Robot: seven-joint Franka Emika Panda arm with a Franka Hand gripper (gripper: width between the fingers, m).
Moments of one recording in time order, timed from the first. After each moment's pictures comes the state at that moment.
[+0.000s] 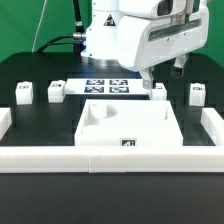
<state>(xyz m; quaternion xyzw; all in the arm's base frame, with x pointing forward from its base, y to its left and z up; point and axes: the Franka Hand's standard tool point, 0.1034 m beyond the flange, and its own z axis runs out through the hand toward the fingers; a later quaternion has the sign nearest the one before) 0.521 0.074 0.078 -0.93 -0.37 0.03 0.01</state>
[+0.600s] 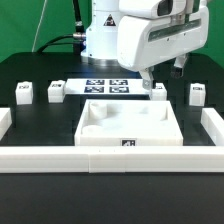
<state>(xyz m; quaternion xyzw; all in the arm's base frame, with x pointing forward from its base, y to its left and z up) 0.521 0.074 0.078 -0.93 -0.37 0.03 0.01</state>
